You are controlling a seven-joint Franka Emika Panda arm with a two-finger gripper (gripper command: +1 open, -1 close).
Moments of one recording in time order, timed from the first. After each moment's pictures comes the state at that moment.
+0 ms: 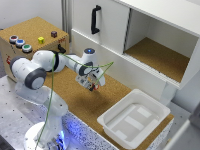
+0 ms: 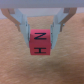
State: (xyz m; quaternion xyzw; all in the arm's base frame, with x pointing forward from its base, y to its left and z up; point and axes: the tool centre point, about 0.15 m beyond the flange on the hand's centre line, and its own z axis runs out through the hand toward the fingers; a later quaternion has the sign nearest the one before) arm 0.345 -0.125 0.298 0.98 -0.13 0.13 0.07
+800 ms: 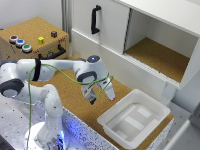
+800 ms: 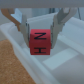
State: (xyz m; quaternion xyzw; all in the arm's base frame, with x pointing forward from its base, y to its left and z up) arm 0.258 -0.296 0.357 0.93 -0.30 0.21 0.08
